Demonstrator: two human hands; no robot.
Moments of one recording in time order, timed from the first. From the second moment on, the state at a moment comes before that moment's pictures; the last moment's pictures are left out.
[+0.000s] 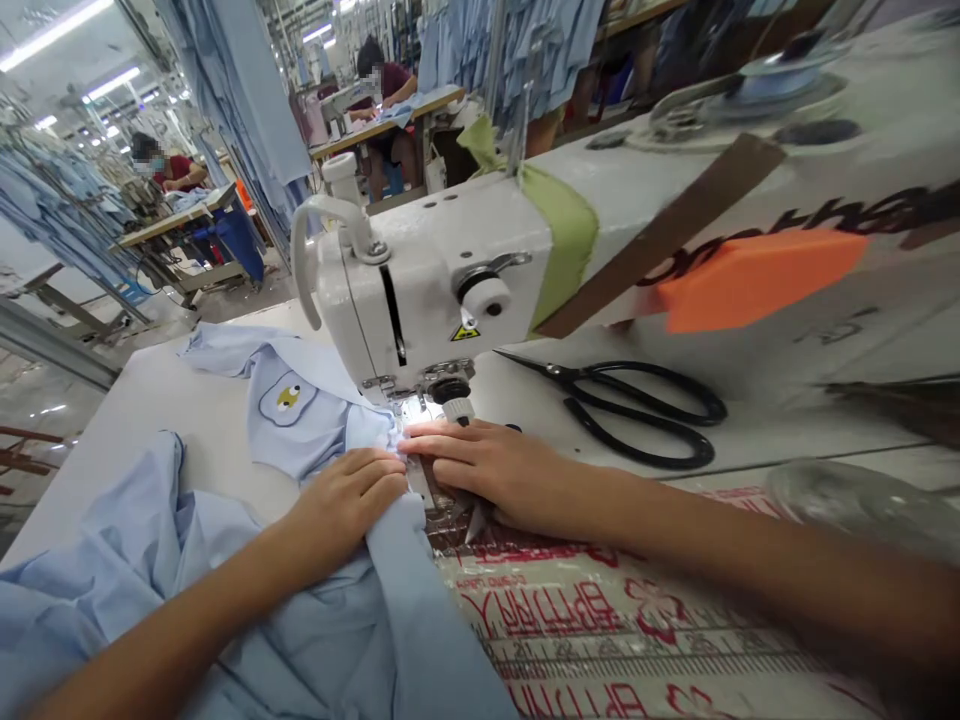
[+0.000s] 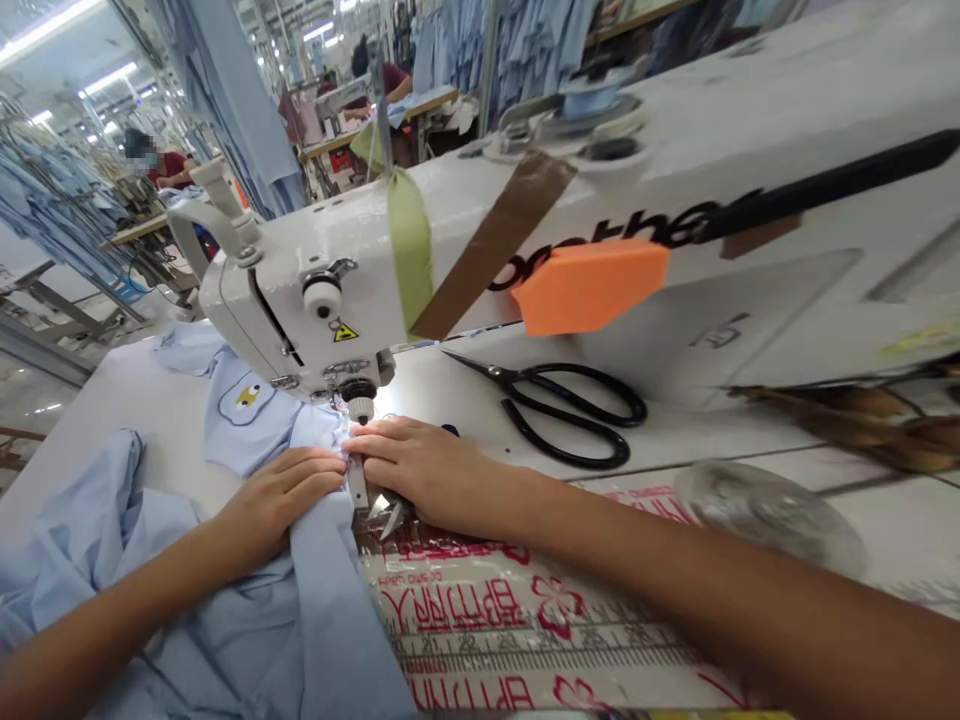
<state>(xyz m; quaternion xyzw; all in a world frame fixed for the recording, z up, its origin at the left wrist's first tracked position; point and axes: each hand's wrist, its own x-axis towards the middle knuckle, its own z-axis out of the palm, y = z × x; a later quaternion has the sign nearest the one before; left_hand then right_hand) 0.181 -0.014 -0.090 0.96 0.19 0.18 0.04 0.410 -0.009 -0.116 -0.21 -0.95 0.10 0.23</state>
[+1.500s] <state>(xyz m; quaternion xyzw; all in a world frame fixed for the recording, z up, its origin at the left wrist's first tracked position) 0.197 -0.013 -0.096 0.95 0.24 0.21 -0.08 0.407 -0.023 -0.113 -0.19 -0.94 -0.07 0.26</state>
